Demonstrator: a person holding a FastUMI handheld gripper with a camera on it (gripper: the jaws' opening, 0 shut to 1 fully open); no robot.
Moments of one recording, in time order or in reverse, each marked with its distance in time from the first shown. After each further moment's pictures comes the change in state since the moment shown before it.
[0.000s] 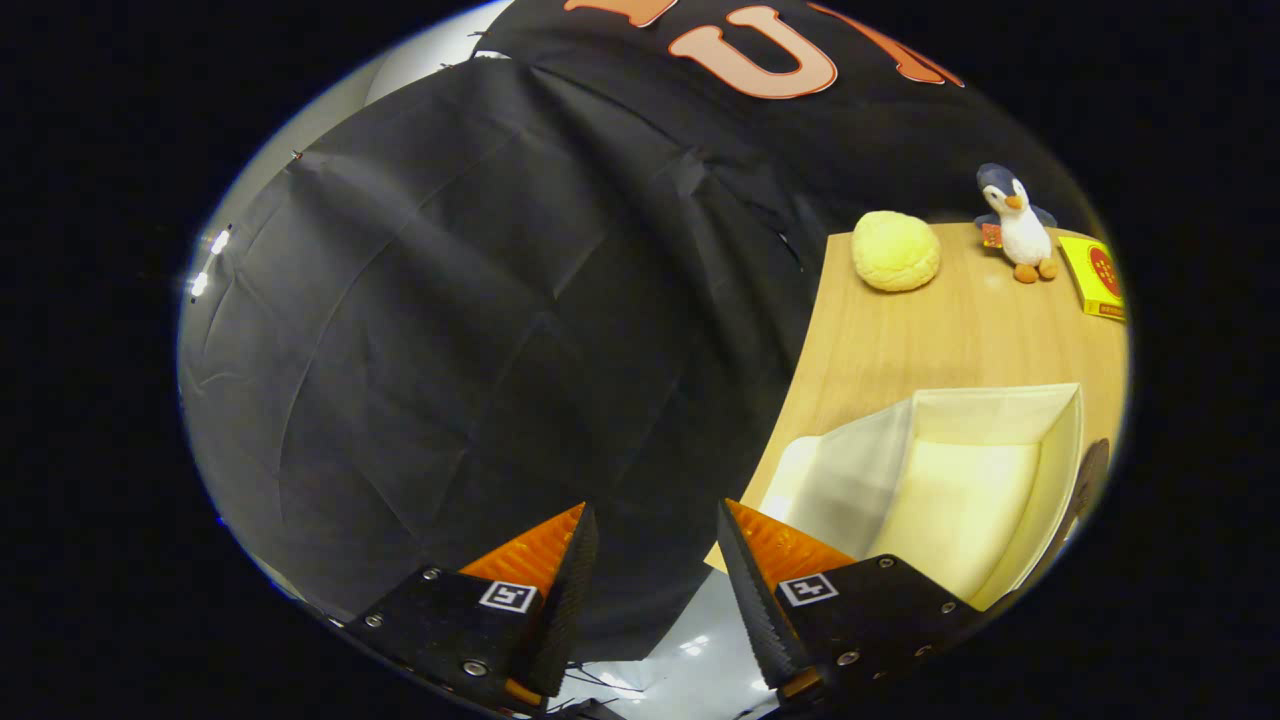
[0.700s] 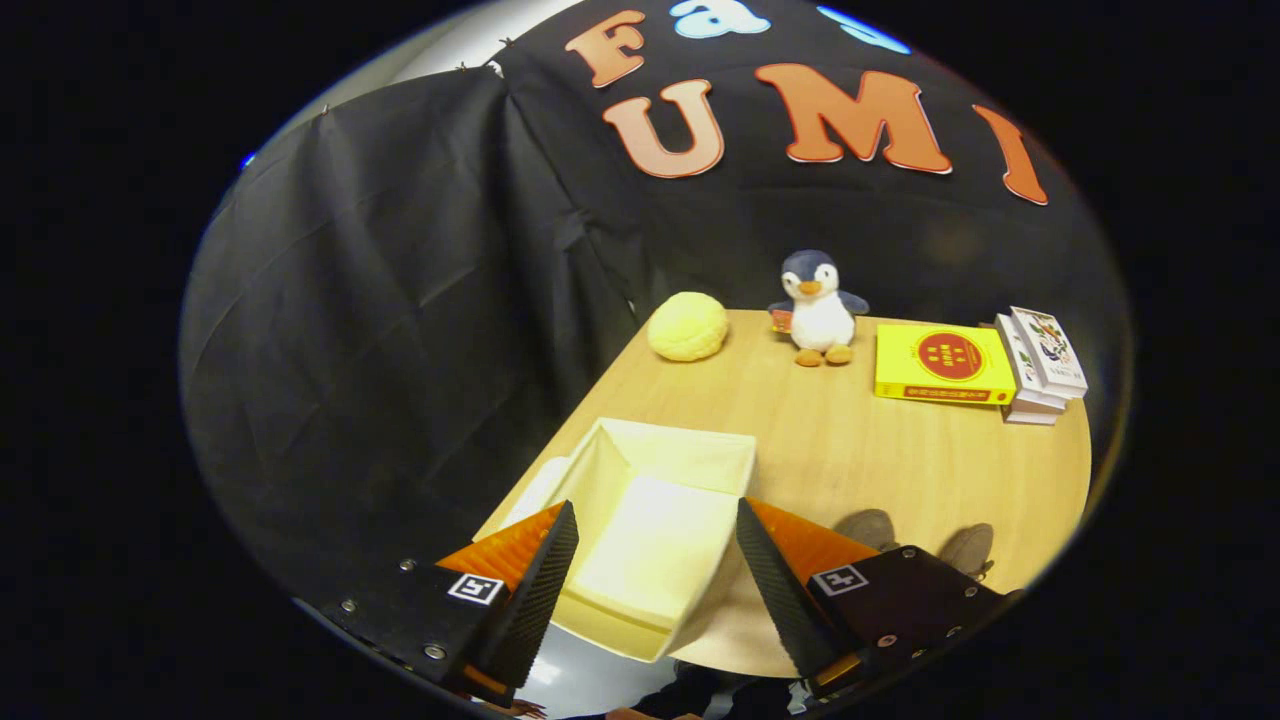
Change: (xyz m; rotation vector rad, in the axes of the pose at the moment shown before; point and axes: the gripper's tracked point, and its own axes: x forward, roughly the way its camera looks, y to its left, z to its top) arm -0.151 -0.237 -0.005 -0.192 -0.168 -0.398
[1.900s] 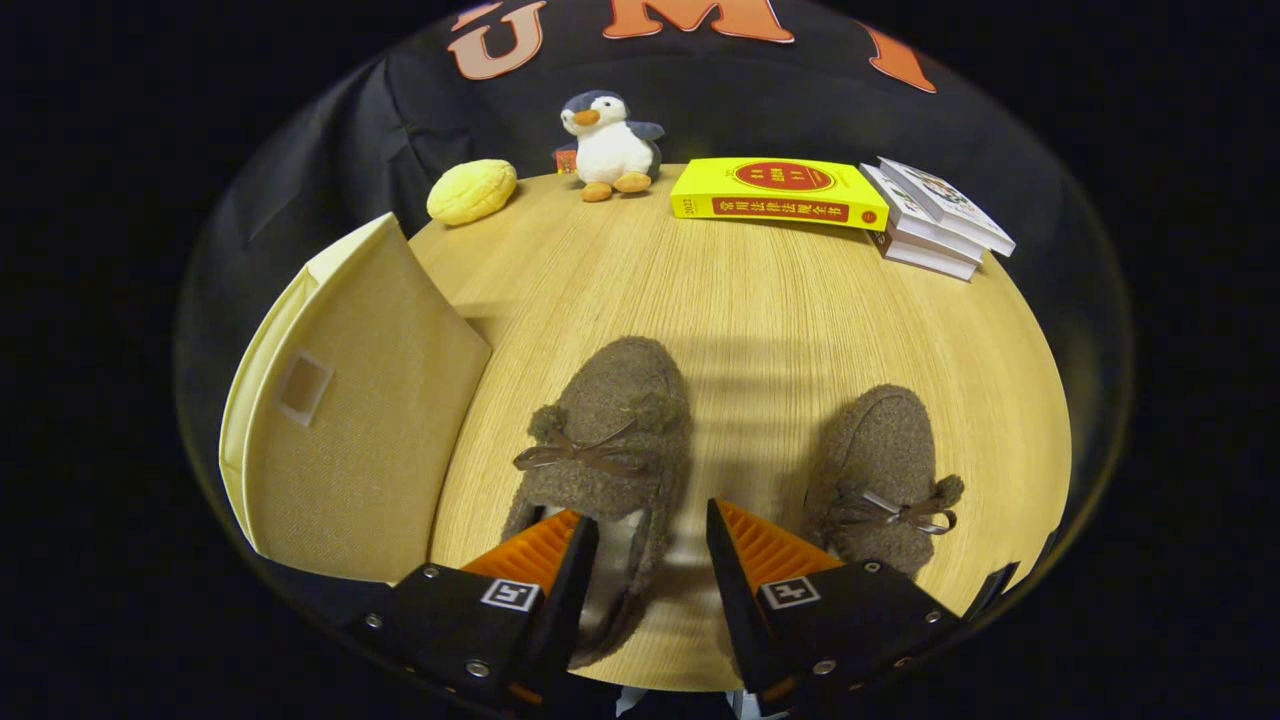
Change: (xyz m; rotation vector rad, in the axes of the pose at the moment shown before) arm 0.079 -0.211 -0.174 0.094 0.277 -0.300
